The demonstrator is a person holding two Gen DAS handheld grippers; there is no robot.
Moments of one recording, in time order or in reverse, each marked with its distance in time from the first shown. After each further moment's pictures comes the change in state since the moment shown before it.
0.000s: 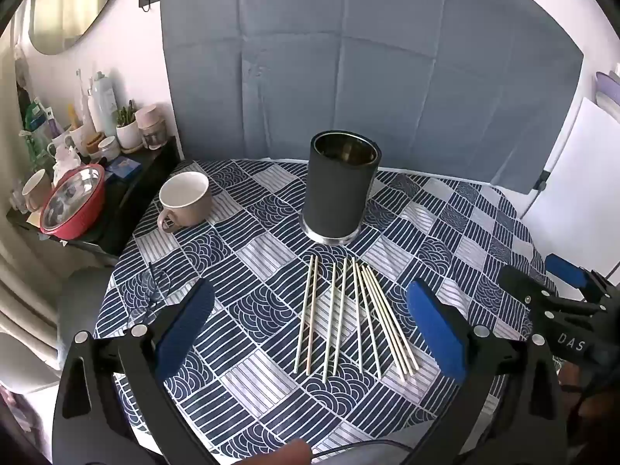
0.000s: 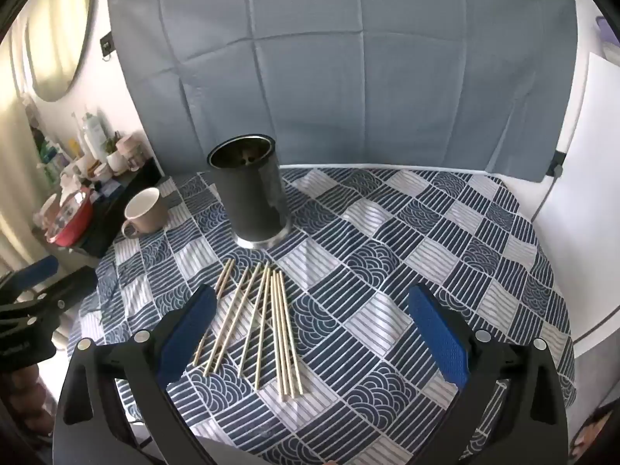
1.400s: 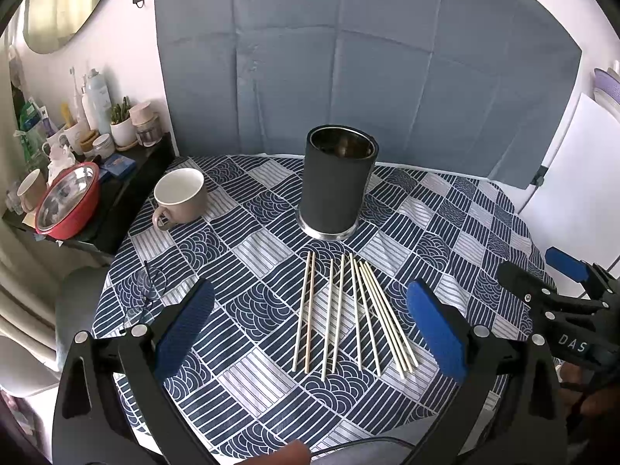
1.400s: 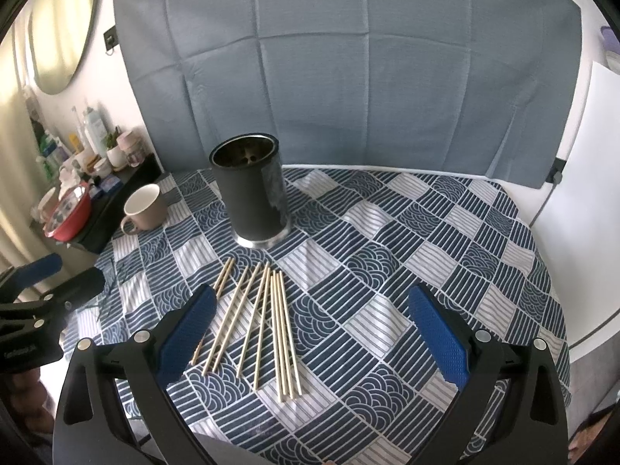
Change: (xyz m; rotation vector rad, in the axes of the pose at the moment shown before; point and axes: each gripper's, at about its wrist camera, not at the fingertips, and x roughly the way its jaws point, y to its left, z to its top) left arm 0.006 -0.002 -0.002 0.005 0.027 -0.017; right arm -0.001 0.005 -0.001 -0.033 -0.012 -0.023
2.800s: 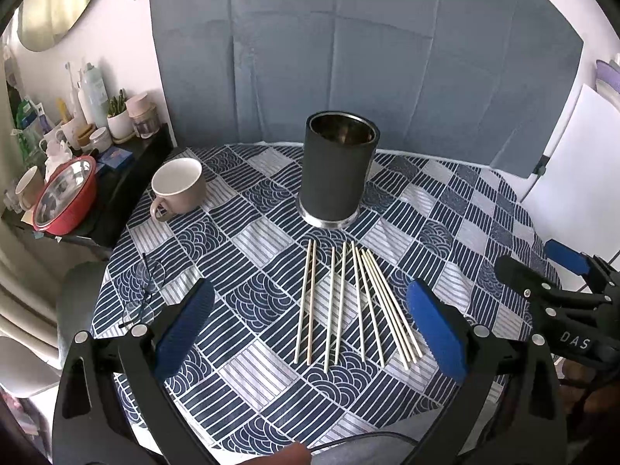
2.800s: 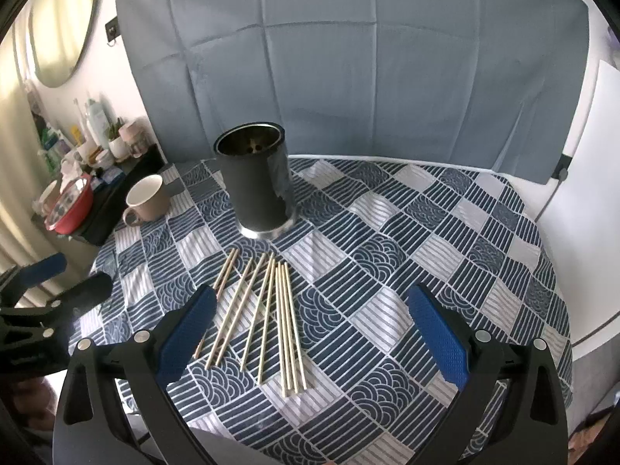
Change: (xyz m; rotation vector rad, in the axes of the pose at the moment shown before) left arm 0.012 0.001 -0.003 0.011 0.052 0.000; right arm 0.008 0.006 -0.001 -0.011 0.036 0.012
